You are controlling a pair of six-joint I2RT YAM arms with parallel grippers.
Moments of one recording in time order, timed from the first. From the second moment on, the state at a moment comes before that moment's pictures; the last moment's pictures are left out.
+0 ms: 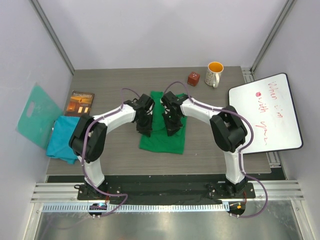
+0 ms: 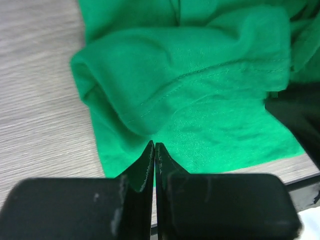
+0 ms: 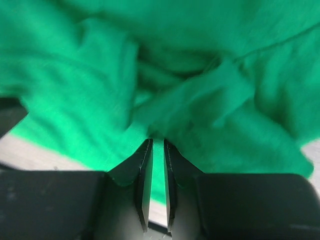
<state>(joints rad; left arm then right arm) -0.57 1.82 1.26 -0.69 0.12 -0.47 0.66 2.01 1.50 -0.80 -0.17 0.36</state>
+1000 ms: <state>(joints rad) -0.63 1.86 1.18 -0.57 0.13 -0.50 0.64 2.25 1.82 -0.90 -0.05 0.35</state>
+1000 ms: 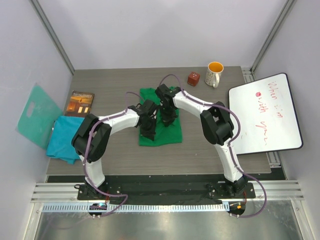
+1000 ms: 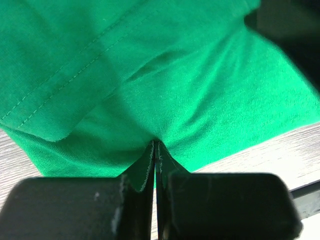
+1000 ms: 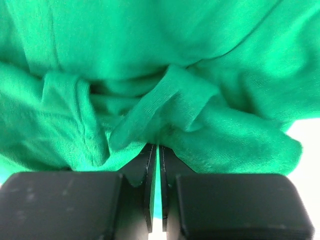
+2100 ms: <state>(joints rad) -0.64 1.83 1.15 -0.53 0.12 -0.45 0.47 2.35 2.23 -0.83 0.03 0.37</state>
